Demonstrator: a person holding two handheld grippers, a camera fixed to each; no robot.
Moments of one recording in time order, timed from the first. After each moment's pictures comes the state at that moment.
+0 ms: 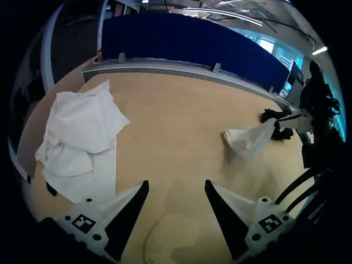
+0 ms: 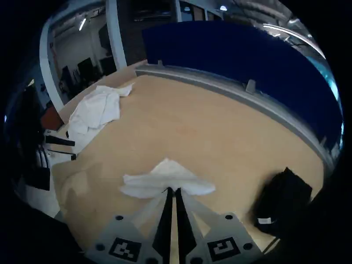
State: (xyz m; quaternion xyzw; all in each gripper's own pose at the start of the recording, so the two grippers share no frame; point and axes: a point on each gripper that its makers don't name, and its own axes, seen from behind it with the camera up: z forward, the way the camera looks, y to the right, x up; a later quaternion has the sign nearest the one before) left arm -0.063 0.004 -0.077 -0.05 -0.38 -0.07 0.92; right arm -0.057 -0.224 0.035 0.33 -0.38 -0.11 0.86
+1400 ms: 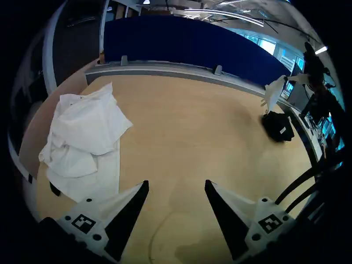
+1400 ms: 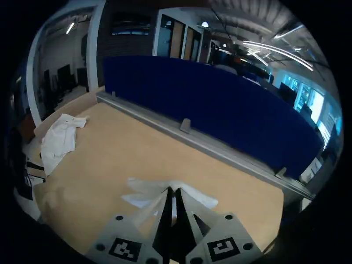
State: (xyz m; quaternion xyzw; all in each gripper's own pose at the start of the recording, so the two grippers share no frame) left arm -0.052 0.000 -0.078 -0.04 -0.38 -0.07 0.92; right arm 0.078 -0.078 0.197 0.23 -0.31 -0.15 0.91
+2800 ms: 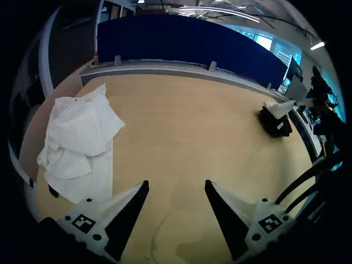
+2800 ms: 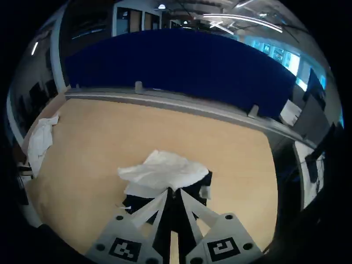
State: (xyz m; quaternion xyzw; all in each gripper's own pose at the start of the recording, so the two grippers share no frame) left arm -0.051 0.020 -0.079 -0.06 -0.39 -0.05 0.92; right arm -0.006 0.077 0.118 0.10 -0.39 -0.07 0.91
